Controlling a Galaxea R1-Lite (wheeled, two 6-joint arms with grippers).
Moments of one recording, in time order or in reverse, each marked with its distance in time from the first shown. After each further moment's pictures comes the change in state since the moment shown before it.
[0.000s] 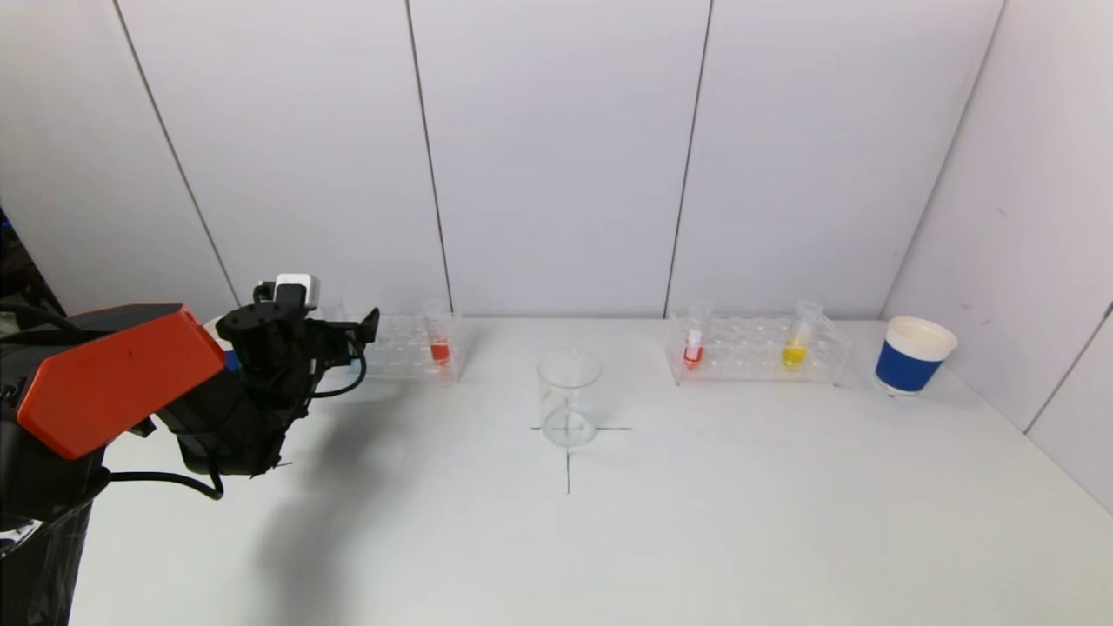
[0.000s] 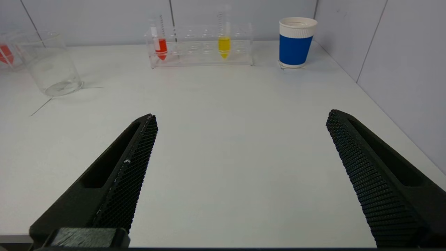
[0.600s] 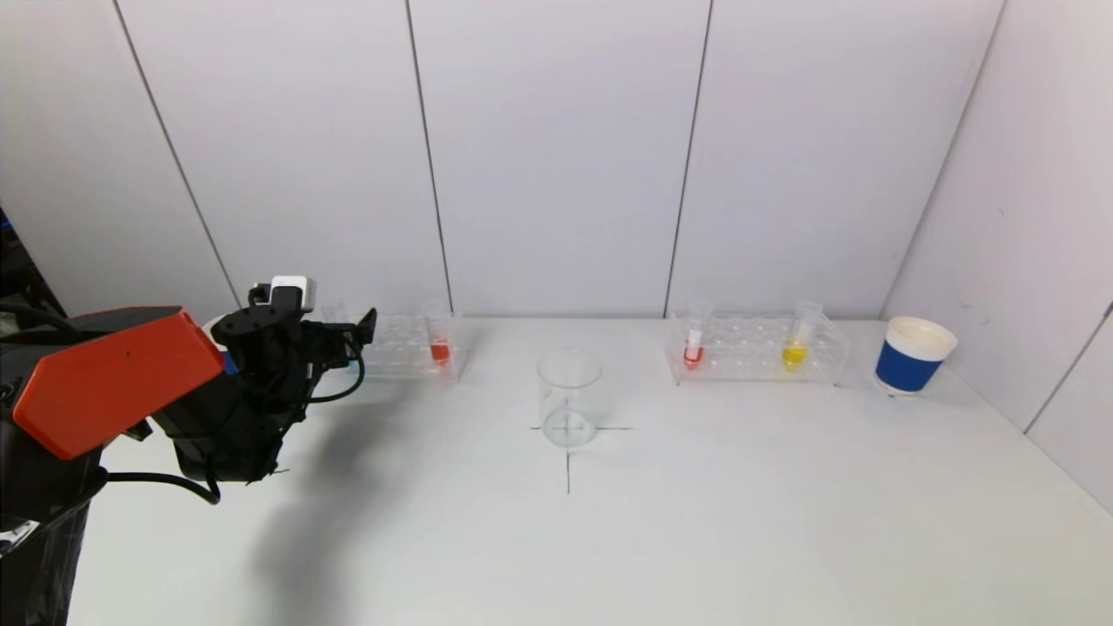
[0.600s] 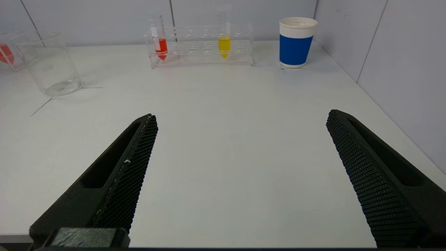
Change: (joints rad) left arm 0.000 -0.007 0.035 -0.046 0.007 0.001; right arm 0.000 0.000 0.000 0.000 0.001 0.000
